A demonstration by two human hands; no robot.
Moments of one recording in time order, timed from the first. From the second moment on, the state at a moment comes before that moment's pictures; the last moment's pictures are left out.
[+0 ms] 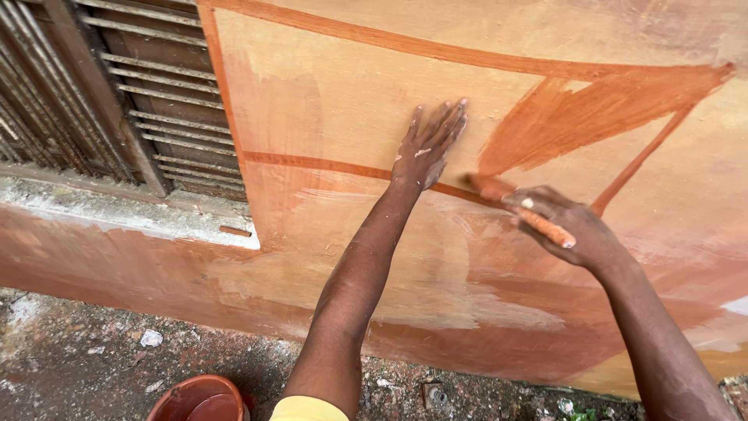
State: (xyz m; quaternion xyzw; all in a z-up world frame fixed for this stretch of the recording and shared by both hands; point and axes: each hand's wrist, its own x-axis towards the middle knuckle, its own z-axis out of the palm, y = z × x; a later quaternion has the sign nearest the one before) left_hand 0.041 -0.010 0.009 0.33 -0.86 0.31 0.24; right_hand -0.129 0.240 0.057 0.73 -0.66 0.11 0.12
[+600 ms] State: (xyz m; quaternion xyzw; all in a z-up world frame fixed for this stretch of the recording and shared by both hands) left_hand 0.123 -0.049 0.015 0.32 -0.84 0.35 0.25; right_hand -0.093 0.232 0.074 0.72 -0.64 0.19 0.19
